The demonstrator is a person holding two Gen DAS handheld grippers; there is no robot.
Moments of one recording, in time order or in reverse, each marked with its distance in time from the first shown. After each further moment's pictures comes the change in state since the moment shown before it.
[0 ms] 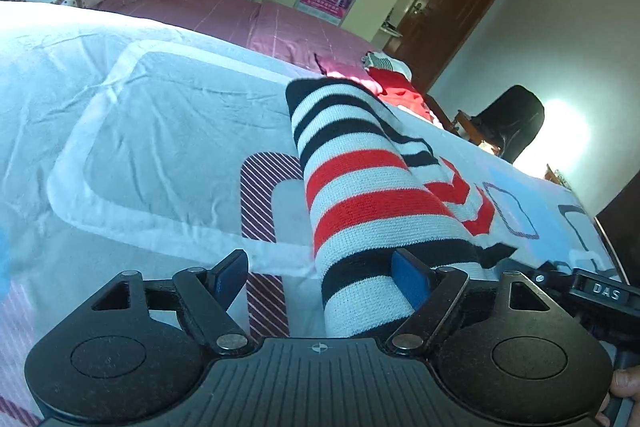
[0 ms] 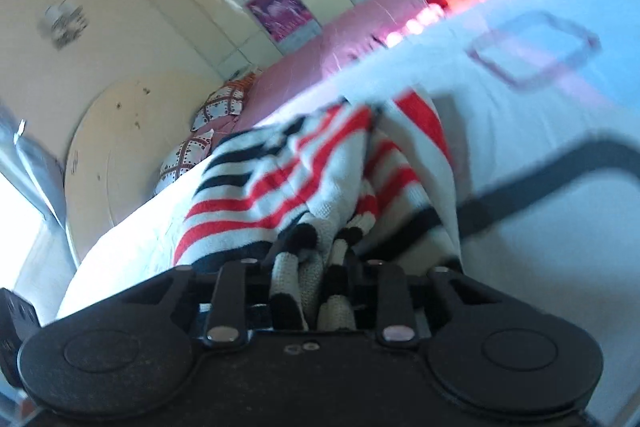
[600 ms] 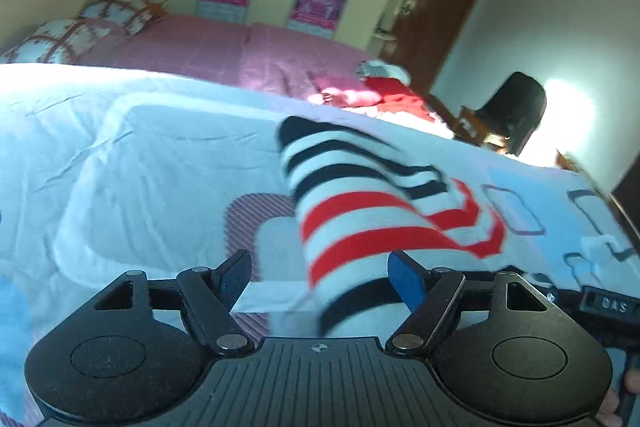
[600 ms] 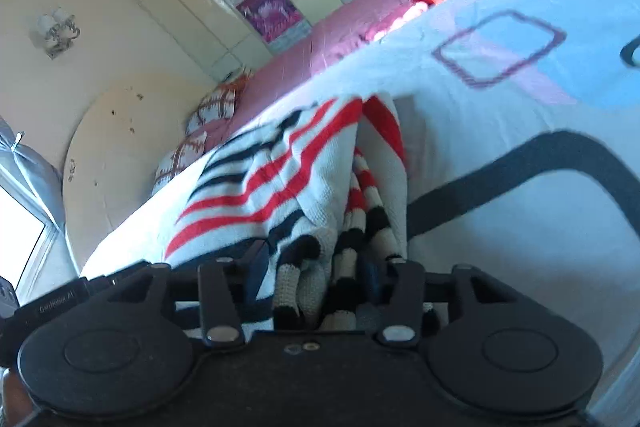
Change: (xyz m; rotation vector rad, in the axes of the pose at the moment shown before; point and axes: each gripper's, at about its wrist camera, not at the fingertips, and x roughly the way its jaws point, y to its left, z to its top) left arm -0.014 -0.034 0.013 0.106 -0.005 0.080; right arm -0.002 -0.036 0.003 0.084 0.053 0.003
